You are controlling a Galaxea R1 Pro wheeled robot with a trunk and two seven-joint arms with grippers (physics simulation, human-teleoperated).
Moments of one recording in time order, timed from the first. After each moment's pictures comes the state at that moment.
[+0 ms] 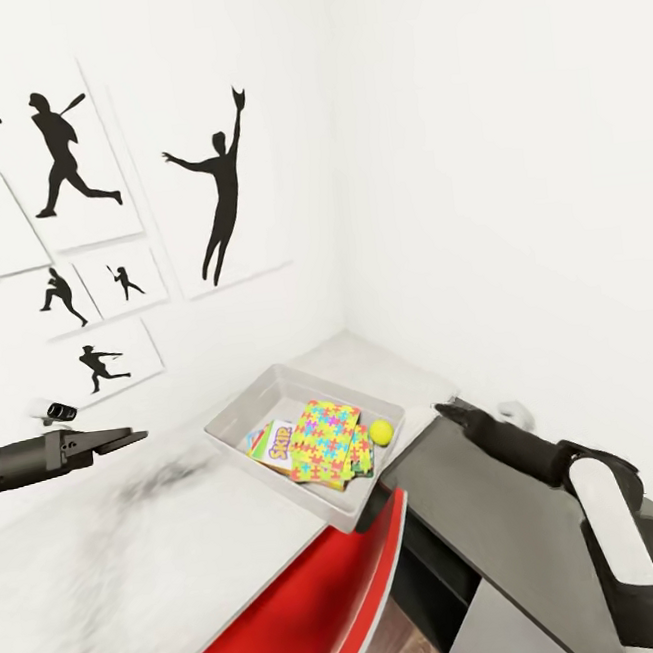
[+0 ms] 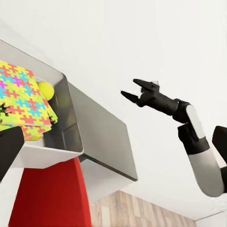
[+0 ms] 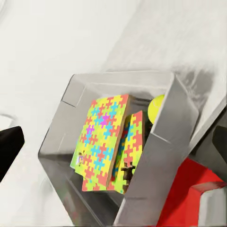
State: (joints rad) left arm -0.67 0.63 0.13 -1.16 0.36 1.02 -1.57; right arm -0.41 -0.04 -0.22 -1.58 -0.88 0.89 0.00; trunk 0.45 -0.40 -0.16
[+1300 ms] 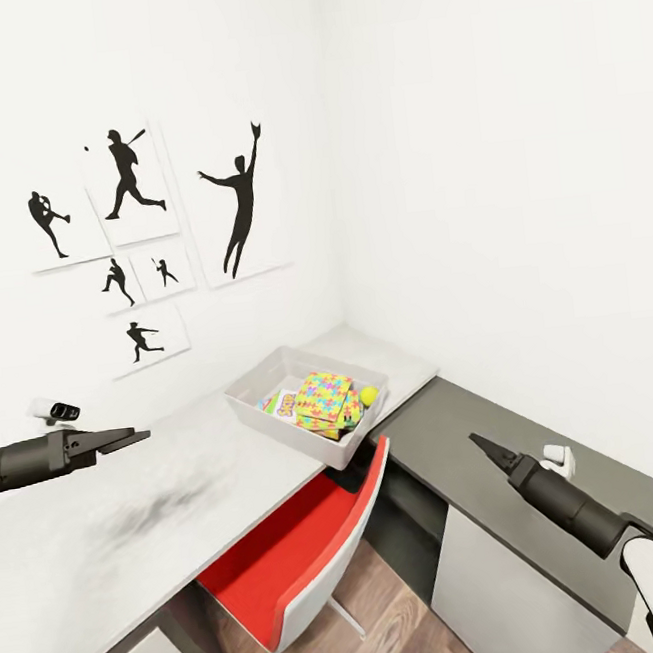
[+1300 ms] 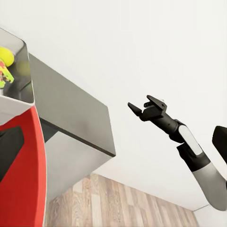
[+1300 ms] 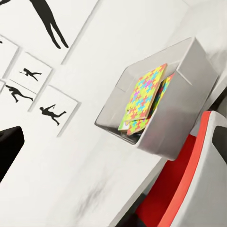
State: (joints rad) left arm -0.67 0.62 0.13 -1.17 0.36 1.02 -1.57; right arm -0.17 -0.09 -0.31 -1.57 -0.87 0.68 0.46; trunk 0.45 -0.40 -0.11
